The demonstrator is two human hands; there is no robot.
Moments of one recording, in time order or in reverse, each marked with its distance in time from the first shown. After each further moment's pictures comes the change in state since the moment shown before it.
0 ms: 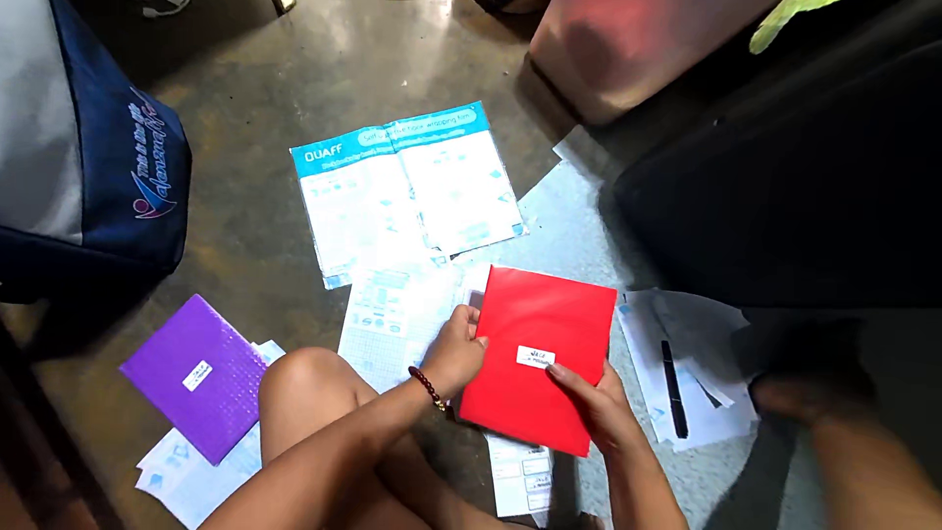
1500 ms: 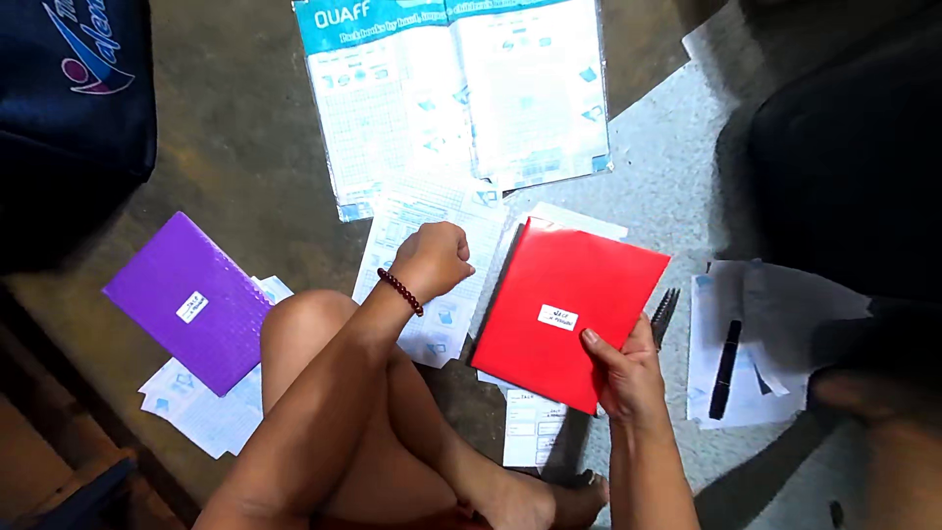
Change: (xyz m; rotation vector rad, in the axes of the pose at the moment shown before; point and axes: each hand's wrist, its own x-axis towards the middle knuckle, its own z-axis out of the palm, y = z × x) left_hand 0.032 0.007 -0.086 0.677 0.027 -0.021; right_hand 0.019 0.030 0.010 0.081 -0.047 -0.005
